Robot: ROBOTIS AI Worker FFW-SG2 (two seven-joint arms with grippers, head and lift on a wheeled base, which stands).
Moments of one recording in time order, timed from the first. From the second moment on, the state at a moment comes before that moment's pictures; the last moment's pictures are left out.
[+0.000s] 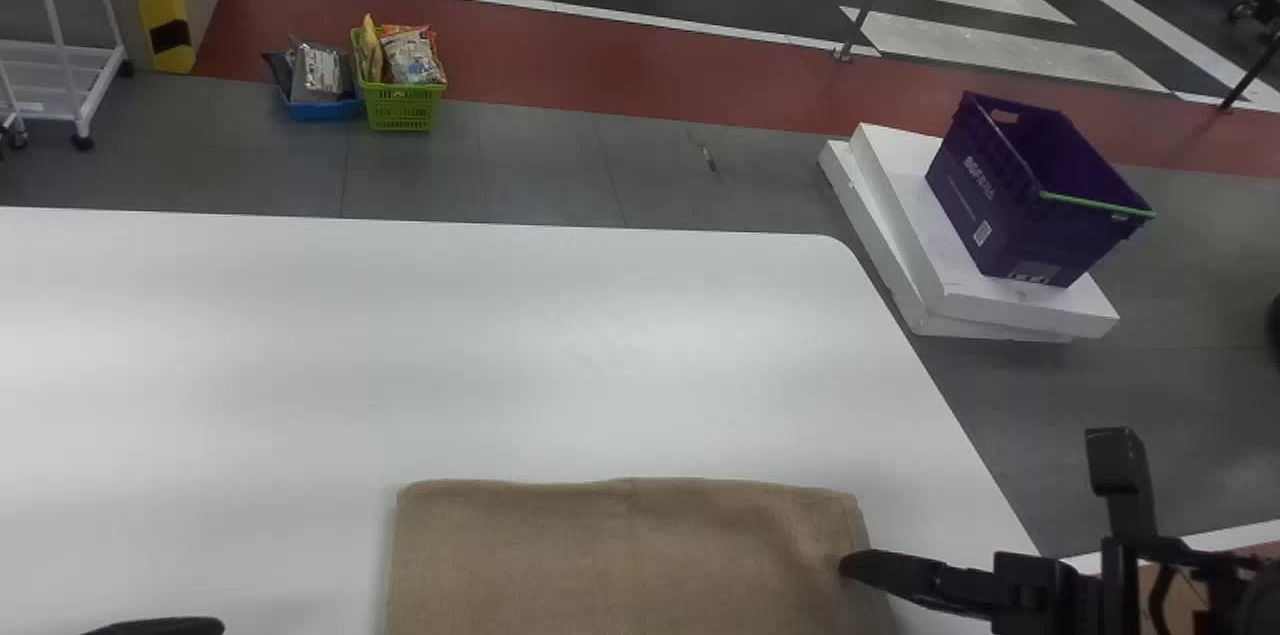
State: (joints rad) left arm 0.47 0.08 0.19 -2.39 0.19 1.17 -1.05; right arm 0.30 -0.29 -0.67 -2.12 -0.26 1.57 0.85
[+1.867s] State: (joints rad) left arm 0.48 0.08 0.19 -2.40 0.20 1.16 -1.05; right arm 0.27 -0.21 -0.71 -2.10 -0.42 1.57 0.87
